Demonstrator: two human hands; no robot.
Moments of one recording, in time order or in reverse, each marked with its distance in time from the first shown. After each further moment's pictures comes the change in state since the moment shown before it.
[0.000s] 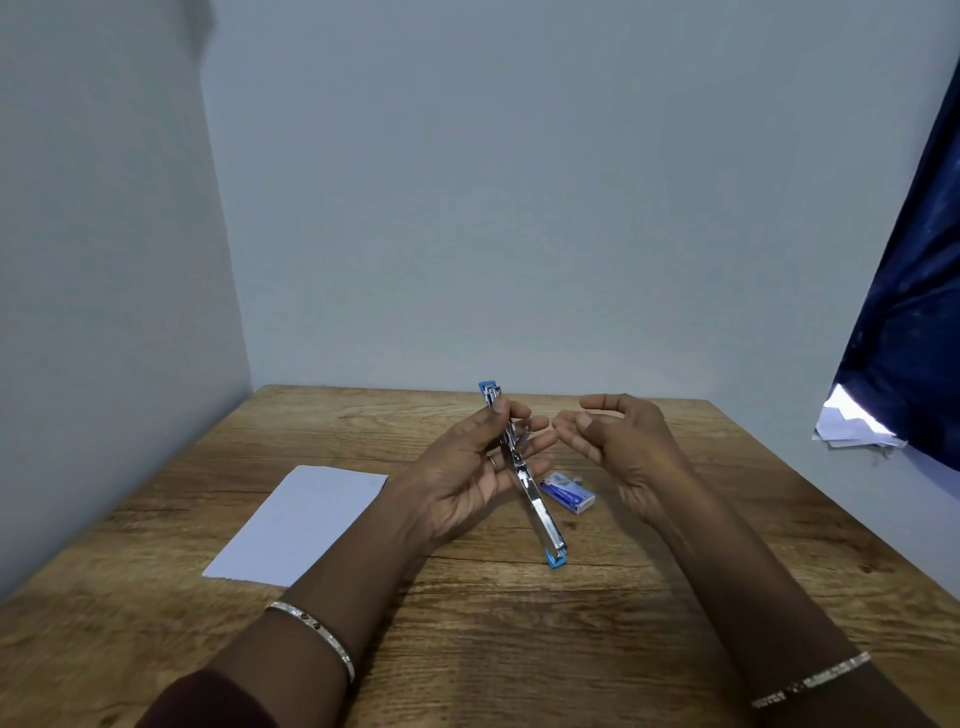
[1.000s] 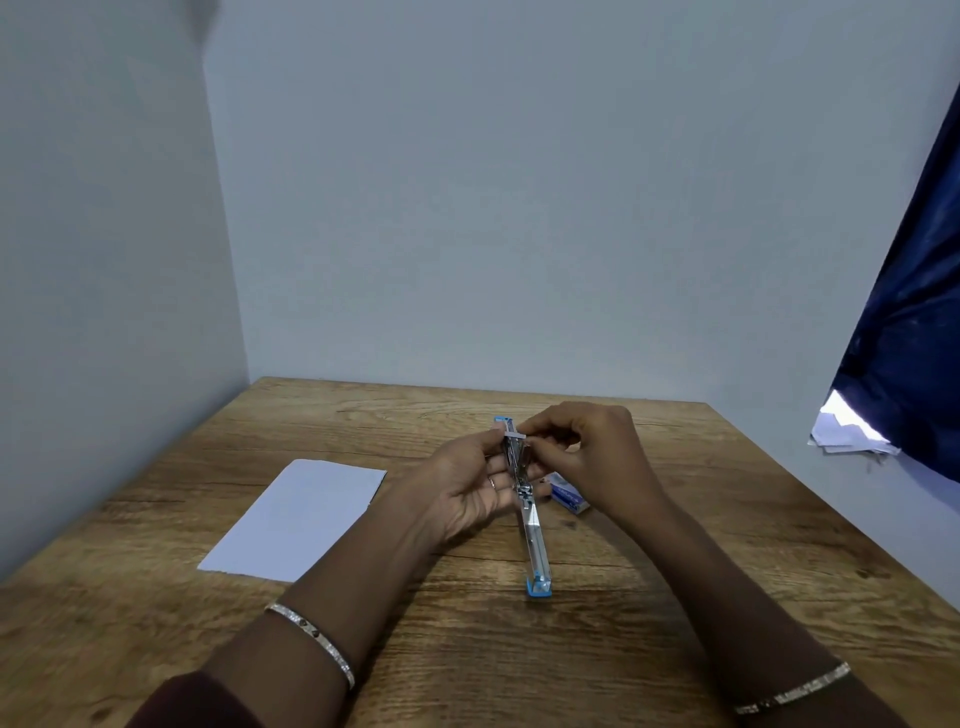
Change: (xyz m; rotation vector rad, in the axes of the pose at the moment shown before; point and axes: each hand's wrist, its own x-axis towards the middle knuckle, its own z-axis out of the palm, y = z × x) left_hand 0.006 -0.004 0.002 0.001 0.259 -0.223; right_hand -0.007 0.010 0.005 -0.978 -0.266 -0.824
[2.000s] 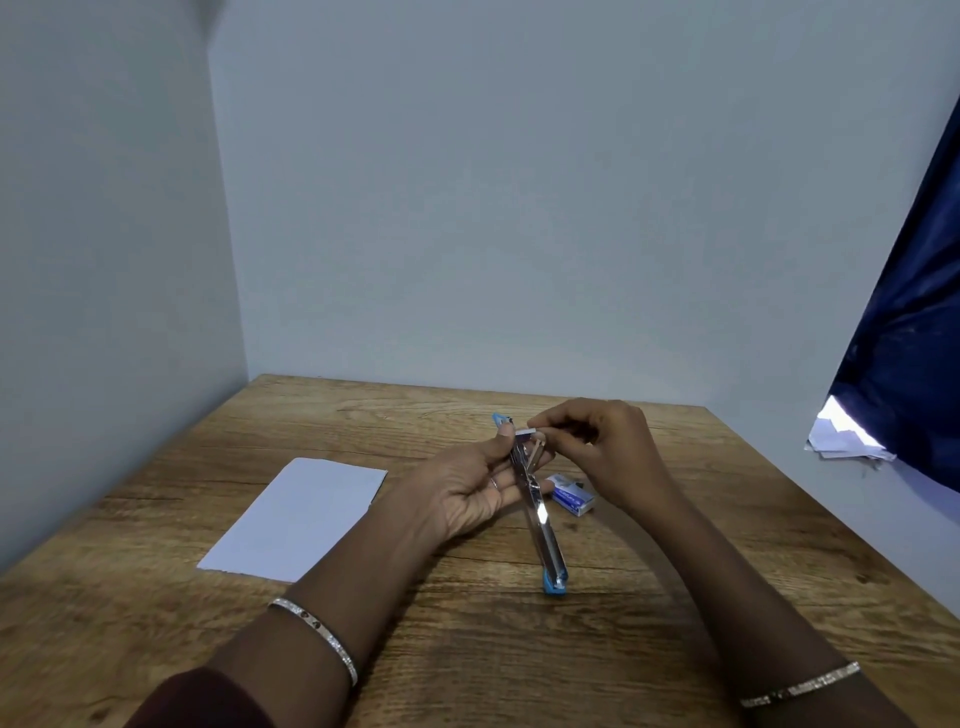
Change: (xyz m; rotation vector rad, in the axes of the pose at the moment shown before) left_hand -0.002 0.000 -0.004 -0.106 -0.033 -0.006; right_hand 0.004 0.004 -0.008 0.107 -0.008 0.111
